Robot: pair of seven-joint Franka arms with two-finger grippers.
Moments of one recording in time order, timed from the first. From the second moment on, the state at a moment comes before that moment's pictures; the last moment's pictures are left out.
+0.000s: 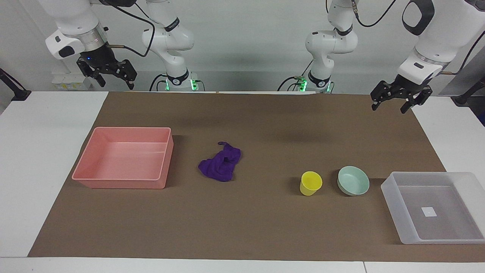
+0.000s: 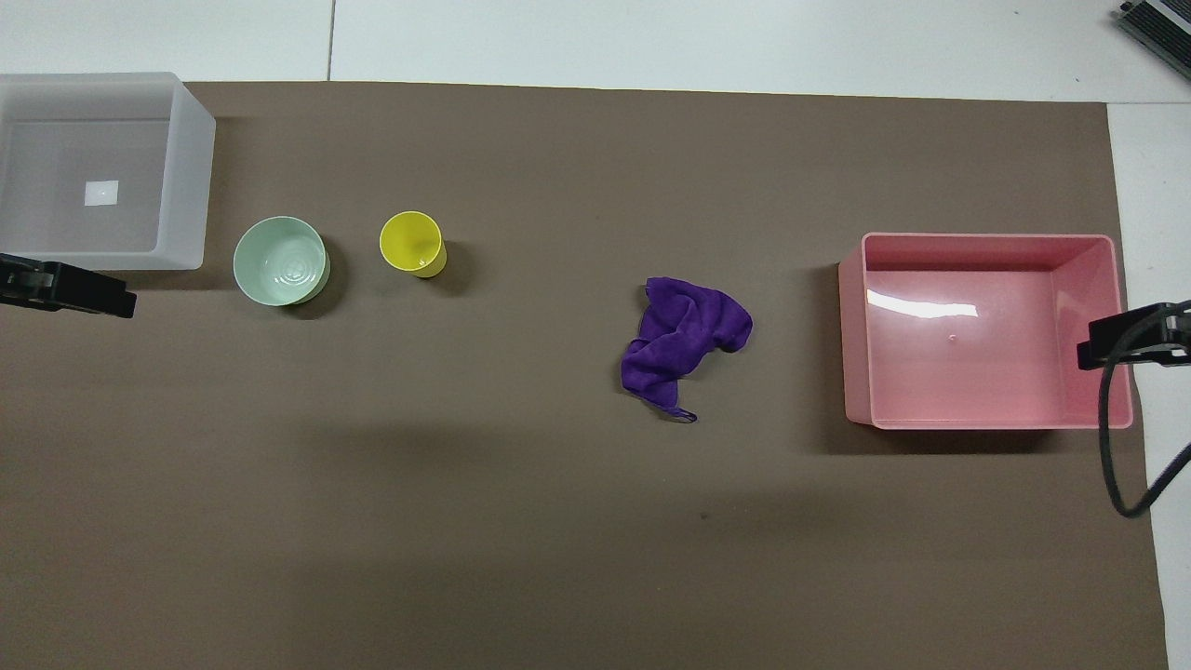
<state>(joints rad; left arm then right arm) -0.06 -0.03 0.04 -1.63 -0.03 1.62 0.15 0.01 -0.07 -0.06 -1.57 -0.03 1.42 0.05</state>
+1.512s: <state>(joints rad) -0.06 0.06 0.03 -1.69 -0.03 1.85 0.09 0.01 -0.07 -0.06 -1.57 -0.03 1.42 0.05</state>
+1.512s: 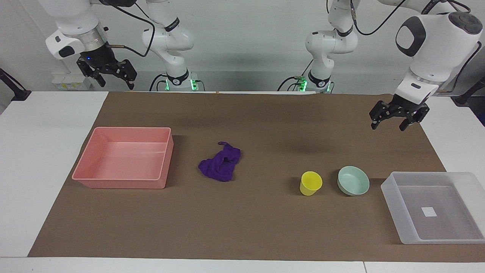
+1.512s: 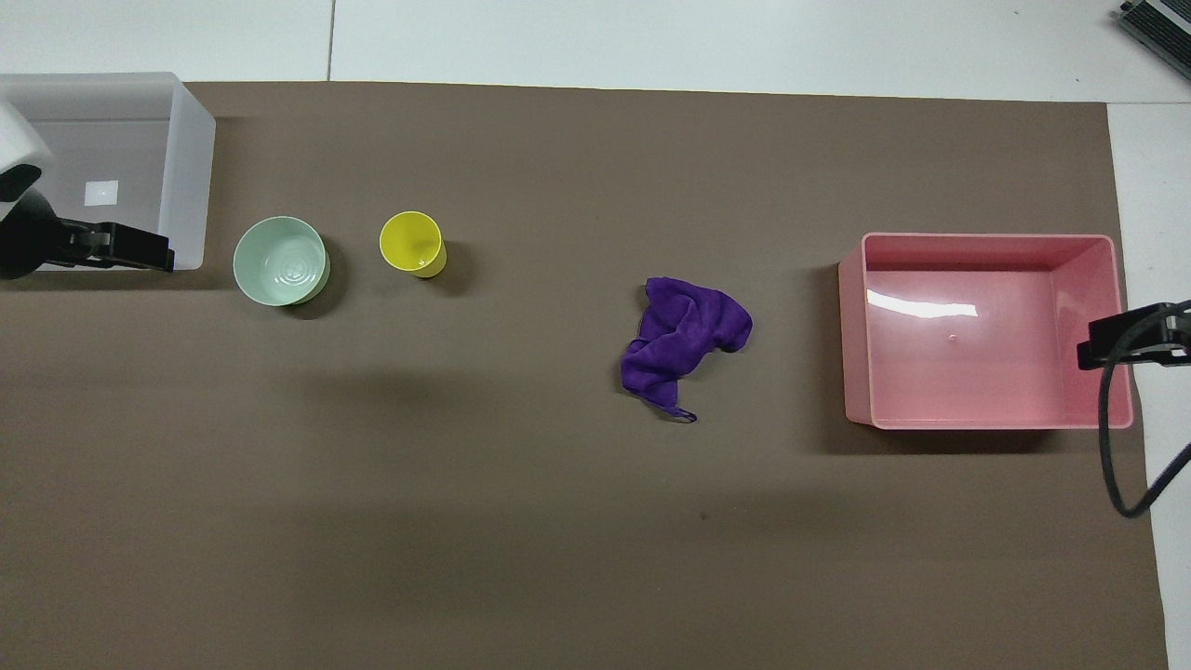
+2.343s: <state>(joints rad) -0.06 0.29 0.04 -1.75 -0.03 2.14 0.09 0.01 -0.07 -0.06 -1.57 -0.02 1.44 0.05</state>
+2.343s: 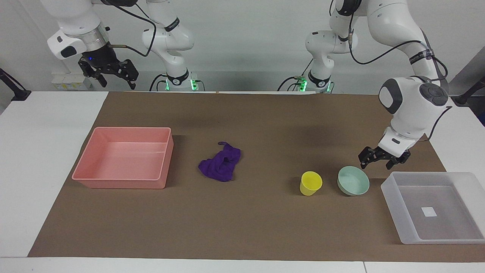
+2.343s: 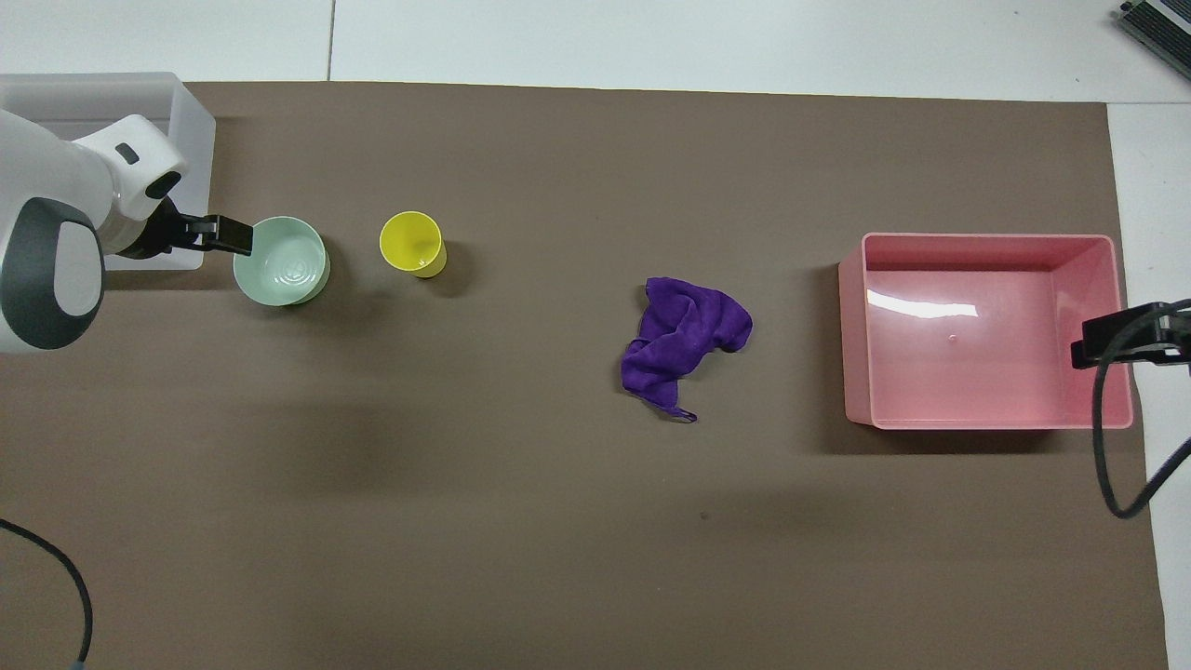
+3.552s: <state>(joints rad) -0.04 0.39 0.04 -1.84 -0.03 2.33 0.05 0.31 0.06 -0.05 -1.79 -0.01 1.93 0.29</state>
